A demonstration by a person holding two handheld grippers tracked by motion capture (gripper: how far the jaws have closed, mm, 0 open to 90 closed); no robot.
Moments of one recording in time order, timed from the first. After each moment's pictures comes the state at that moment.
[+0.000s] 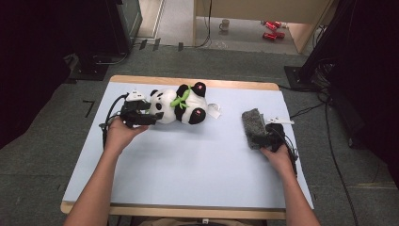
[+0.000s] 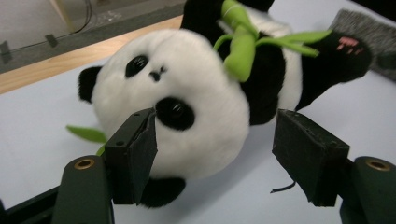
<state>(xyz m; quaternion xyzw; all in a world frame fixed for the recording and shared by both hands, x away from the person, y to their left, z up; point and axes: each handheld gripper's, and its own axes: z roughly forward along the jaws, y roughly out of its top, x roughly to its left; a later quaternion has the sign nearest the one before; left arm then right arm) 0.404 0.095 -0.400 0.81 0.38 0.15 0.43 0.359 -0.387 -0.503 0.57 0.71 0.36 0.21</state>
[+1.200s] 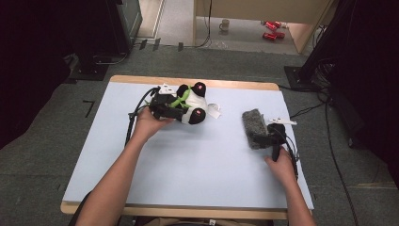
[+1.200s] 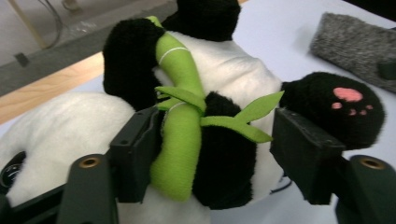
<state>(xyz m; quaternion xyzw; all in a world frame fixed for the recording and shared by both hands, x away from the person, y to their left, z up) 0.439 0.018 -0.417 0.83 0.33 0.15 0.42 0.357 -0.392 -0.503 0.58 0.70 0.37 0.20</state>
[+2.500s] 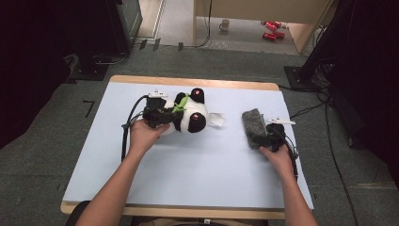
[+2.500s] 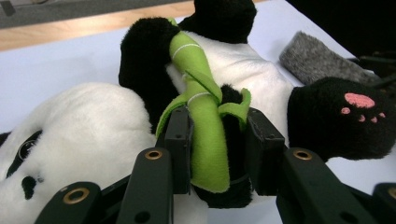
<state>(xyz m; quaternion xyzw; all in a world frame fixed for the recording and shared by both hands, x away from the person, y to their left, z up) 0.391 0.031 -0.395 0.79 0.42 0.08 0.43 0.357 -0.389 -0.503 0.58 0.71 0.36 0.20</state>
